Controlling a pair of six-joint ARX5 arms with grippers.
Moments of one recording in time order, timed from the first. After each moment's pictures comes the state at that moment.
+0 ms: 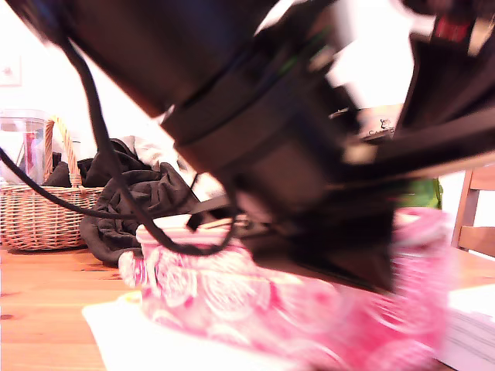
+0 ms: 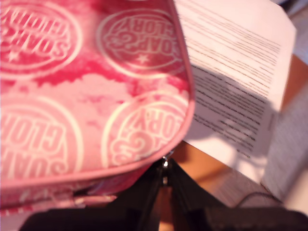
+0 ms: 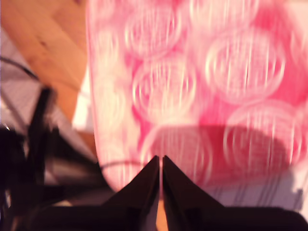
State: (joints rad) left arm -1.21 1.63 0.75 0.18 -0.24 -0.53; right arm 0.40 1.20 0.88 -0.74 -0.45 -0.20
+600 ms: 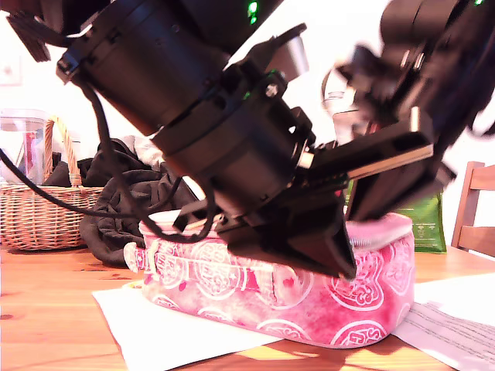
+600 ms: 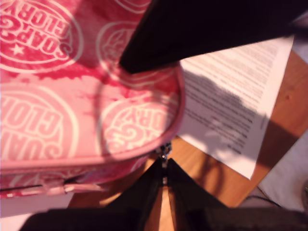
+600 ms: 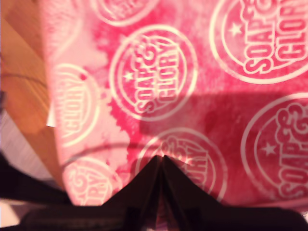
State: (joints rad) left arm -1.15 1.63 0.75 0.19 -0.13 -0.51; right arm 0.45 1.47 0.88 -0.53 -0.40 -0.12
